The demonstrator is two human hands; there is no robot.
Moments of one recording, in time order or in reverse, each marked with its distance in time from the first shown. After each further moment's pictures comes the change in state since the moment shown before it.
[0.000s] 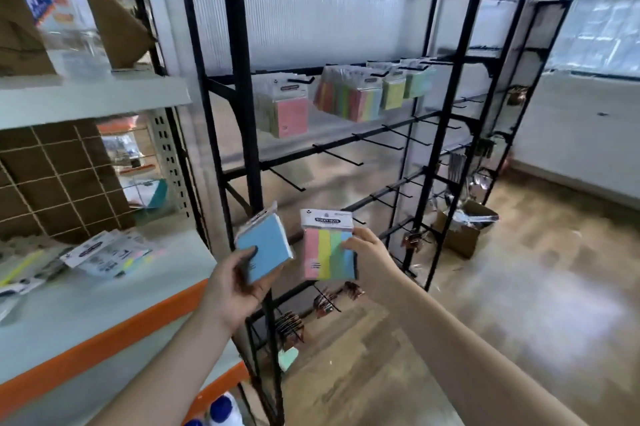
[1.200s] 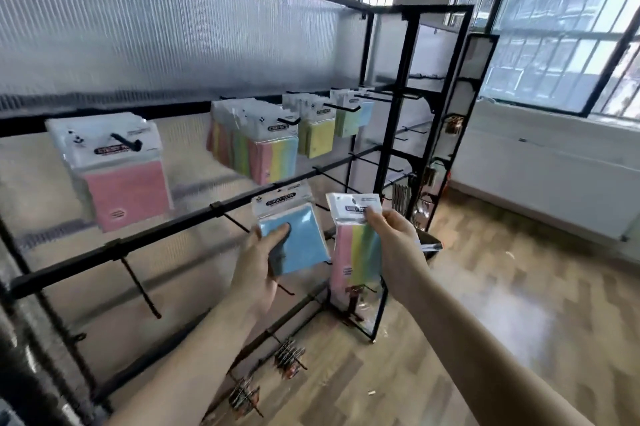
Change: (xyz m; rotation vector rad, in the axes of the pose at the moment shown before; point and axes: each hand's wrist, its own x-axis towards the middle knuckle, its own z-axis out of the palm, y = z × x) left_hand 0.231 -0.074 0.244 0.334 -0.267 0.202; right_hand 0.172 -0.170 -0.151 -0.113 0.259 -0.390
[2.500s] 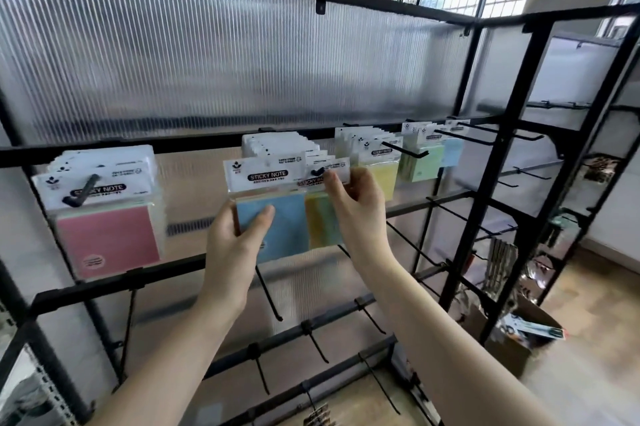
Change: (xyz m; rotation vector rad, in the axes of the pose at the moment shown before) left_hand 0.074 0.058 0.021 0.446 0.320 0.721; right_hand 0.154 -0.031 0.108 0.000 -0.307 -0.472
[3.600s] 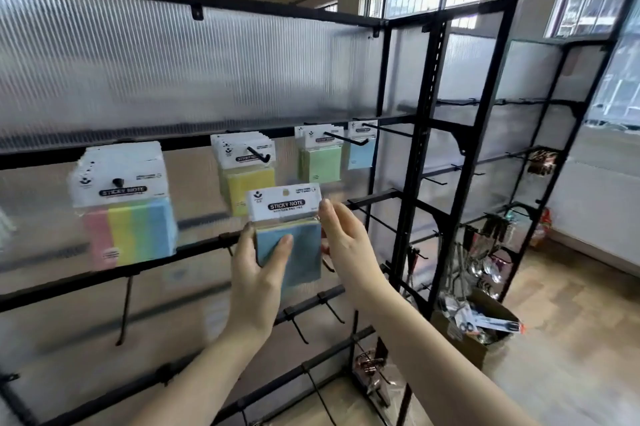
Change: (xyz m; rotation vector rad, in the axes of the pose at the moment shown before) left_hand -0.071 -0.040 0.218 -0.022 -0.067 0.089; right_hand 0.012 0.025 -0.201 0.097 -0.193 0.182
